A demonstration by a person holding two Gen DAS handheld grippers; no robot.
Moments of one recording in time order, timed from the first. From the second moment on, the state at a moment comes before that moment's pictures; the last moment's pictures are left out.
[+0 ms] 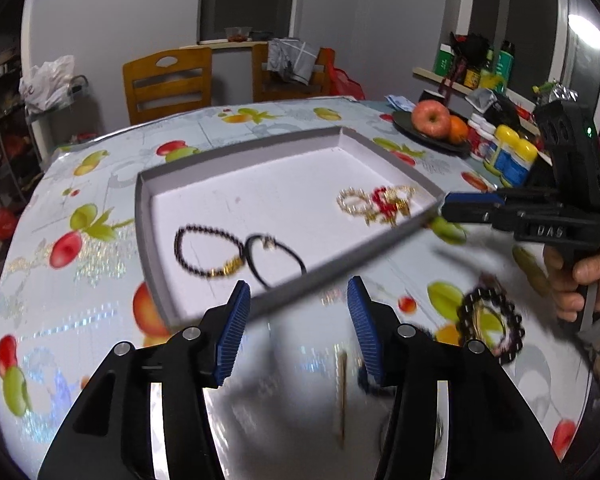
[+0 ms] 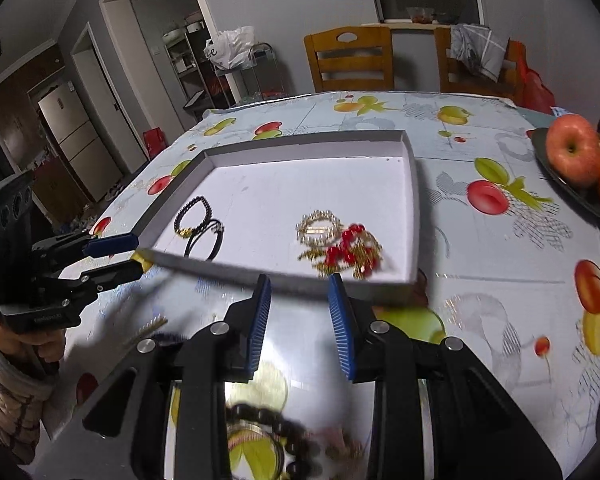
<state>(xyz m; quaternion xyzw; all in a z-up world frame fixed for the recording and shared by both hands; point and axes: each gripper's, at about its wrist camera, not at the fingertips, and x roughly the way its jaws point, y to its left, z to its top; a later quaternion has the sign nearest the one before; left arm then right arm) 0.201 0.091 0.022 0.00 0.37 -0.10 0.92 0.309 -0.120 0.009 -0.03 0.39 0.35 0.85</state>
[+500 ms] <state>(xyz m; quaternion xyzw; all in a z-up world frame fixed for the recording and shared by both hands) 0.152 0.084 0.004 0.01 0.38 -0.10 0.92 0.231 -0.154 -0.001 -0.06 0.37 0.33 0.87</state>
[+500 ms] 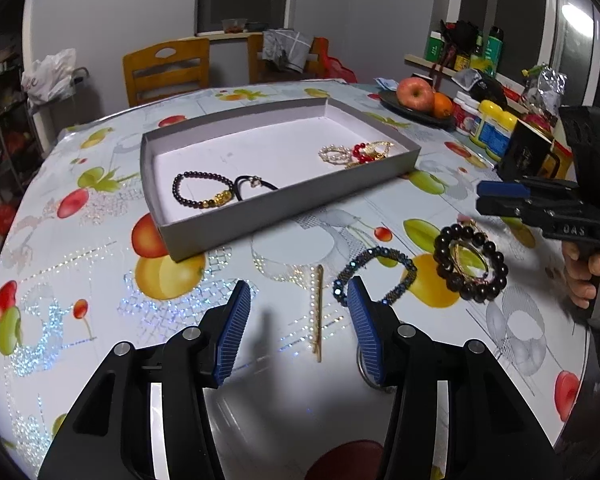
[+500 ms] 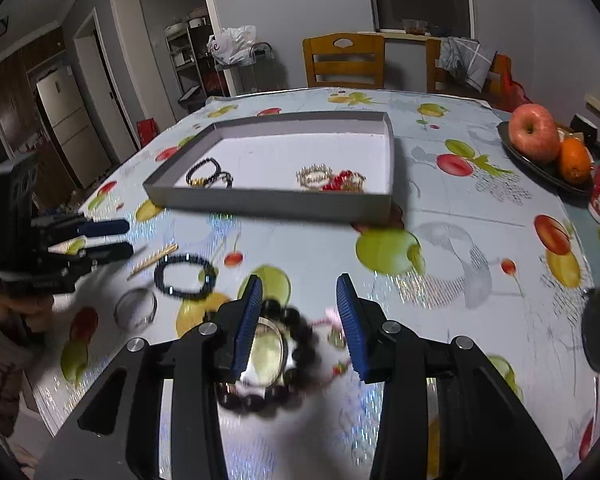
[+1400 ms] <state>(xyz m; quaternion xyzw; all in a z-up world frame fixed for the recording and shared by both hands) 0.157 0.013 0.002 0.09 0.39 -0.17 0.90 0.223 -0.152 -0.031 -0.11 0.42 0.31 0.85</state>
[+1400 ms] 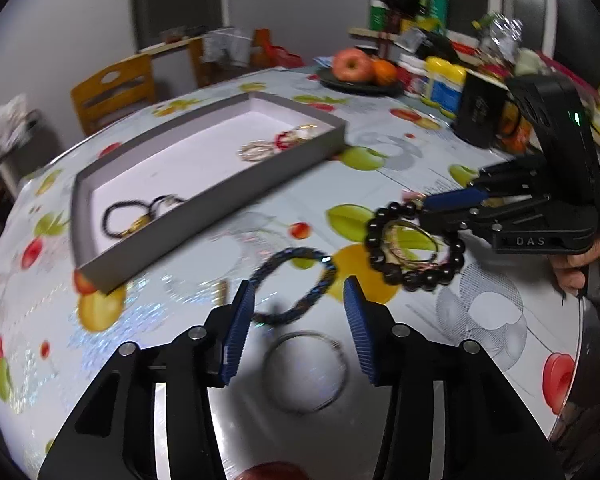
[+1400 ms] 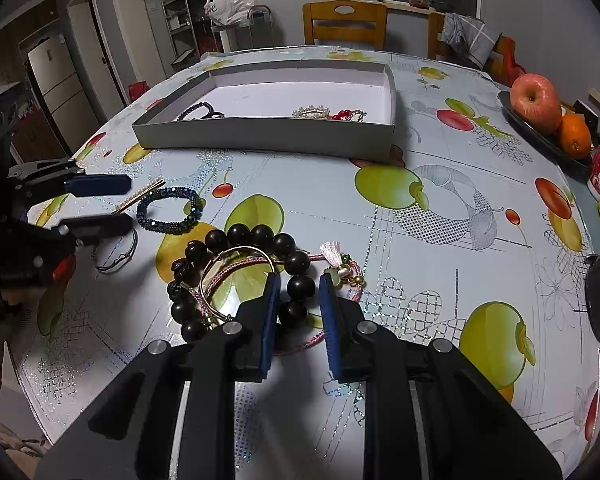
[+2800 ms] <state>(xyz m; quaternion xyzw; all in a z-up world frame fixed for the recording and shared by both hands) 0.156 0.026 0.058 0.07 0.34 -0.16 0.92 0.203 -0.159 0.051 -0.05 0.32 0.36 0.87</state>
